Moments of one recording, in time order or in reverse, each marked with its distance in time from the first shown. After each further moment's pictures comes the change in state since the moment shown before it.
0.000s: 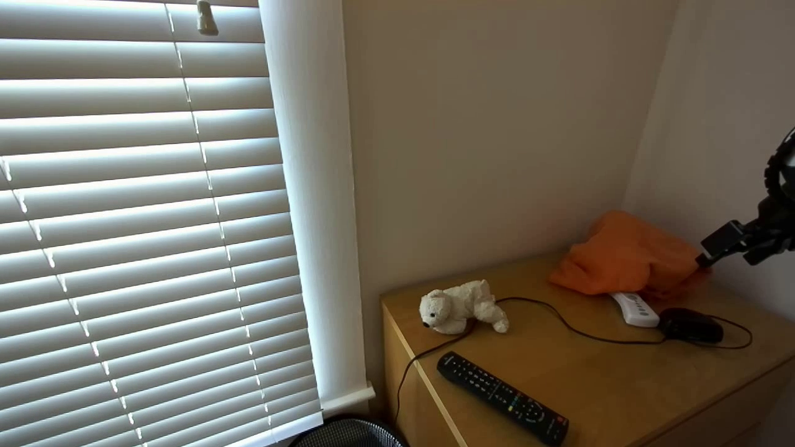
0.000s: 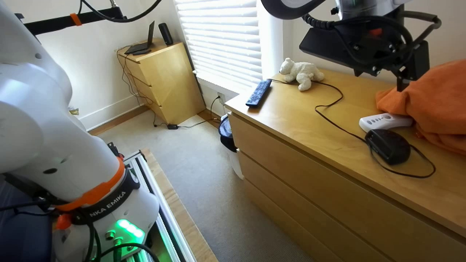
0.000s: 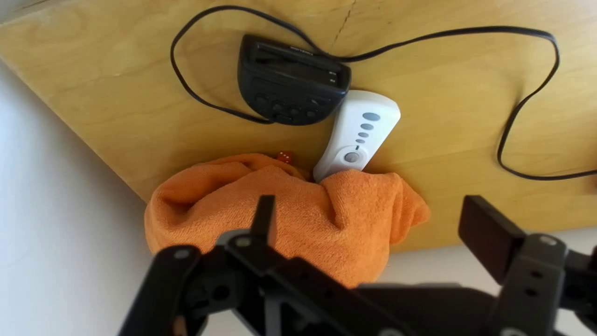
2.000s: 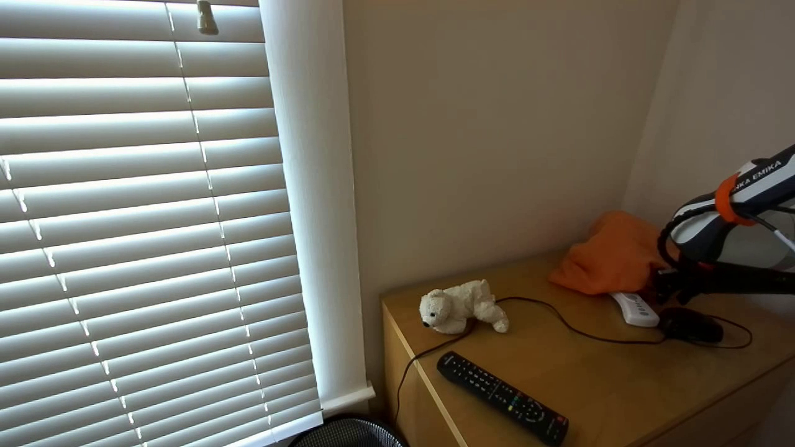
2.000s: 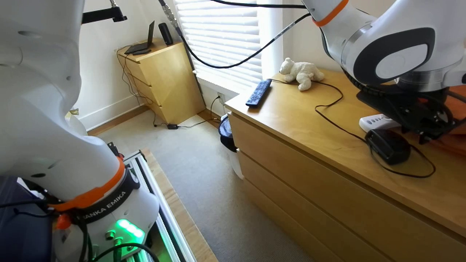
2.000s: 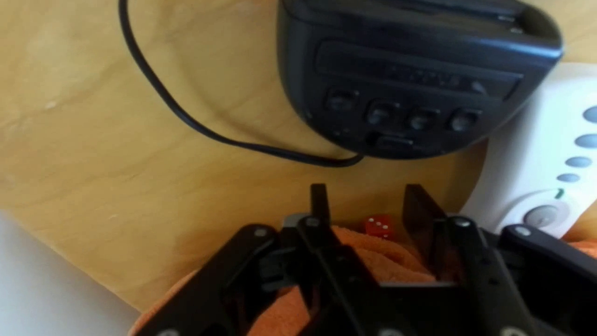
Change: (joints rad) arm -0.216 0.621 0.159 0.558 -0.152 -0.079 0.290
